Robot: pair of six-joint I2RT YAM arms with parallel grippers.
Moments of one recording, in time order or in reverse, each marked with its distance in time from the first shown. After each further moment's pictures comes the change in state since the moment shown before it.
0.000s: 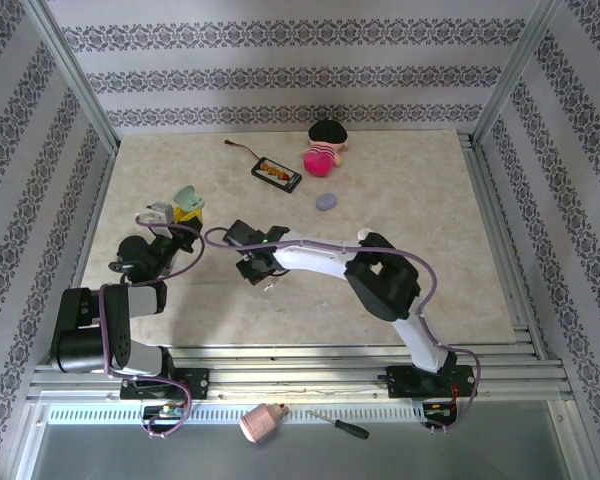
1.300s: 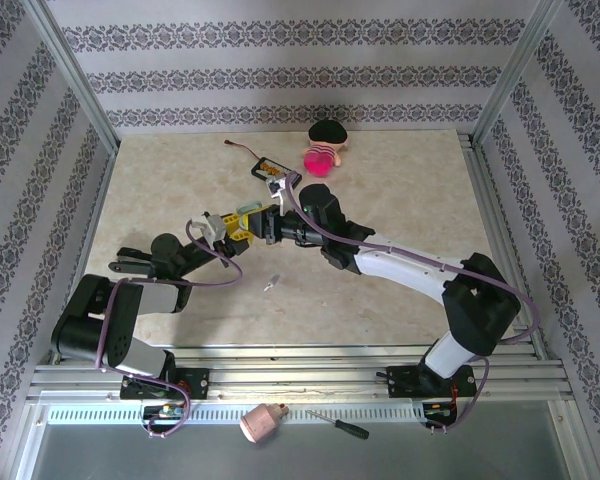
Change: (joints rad) left arm -0.324 0.044 0.051 0.091 0.232 0.208; right arm -0.171 -0.532 -0.506 0.910 -0.463 0.212
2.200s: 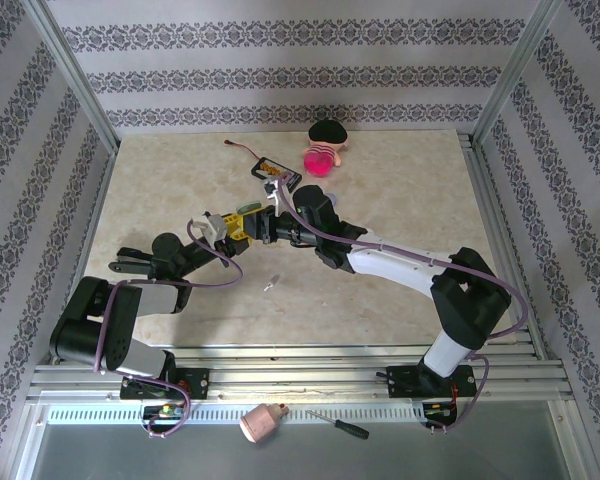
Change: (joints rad) left arm -0.004 -0.013 0.000 -0.053 -0.035 0.022; right arm 0.007 0.047 0.016 0.017 0.021 0.010
